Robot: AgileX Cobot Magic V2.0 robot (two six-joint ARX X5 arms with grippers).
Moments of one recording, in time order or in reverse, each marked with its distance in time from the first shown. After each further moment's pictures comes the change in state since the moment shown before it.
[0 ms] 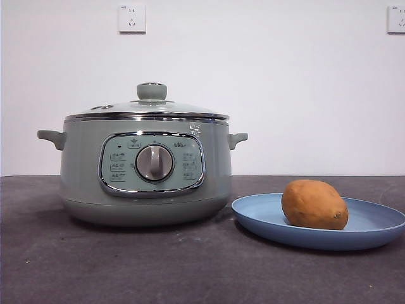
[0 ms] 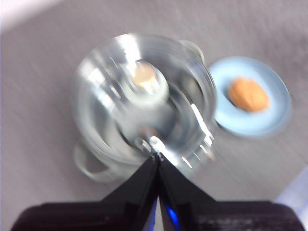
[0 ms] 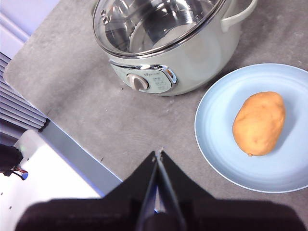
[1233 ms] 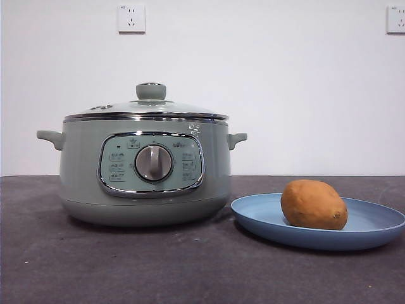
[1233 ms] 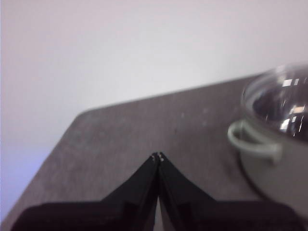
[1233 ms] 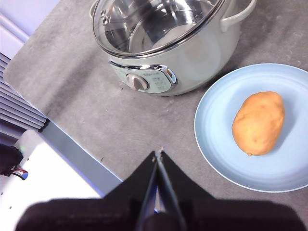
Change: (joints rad) left arm 0.428 -1.010 -1.473 1.048 -0.137 -0.040; right arm 0.000 0.000 0.000 0.000 0.000 0.000
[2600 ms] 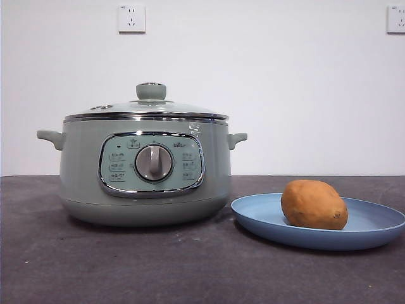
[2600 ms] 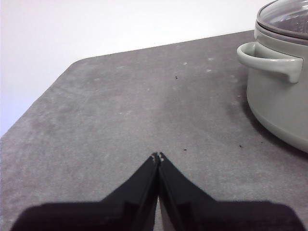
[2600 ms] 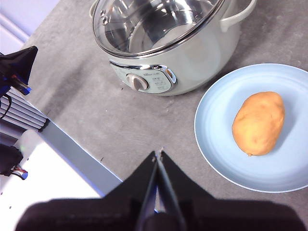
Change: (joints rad) left arm 0.000 -0.174 -0.224 -0.052 -0.037 -0.040; right arm 0.000 0.000 0.000 0.000 0.000 -0.002
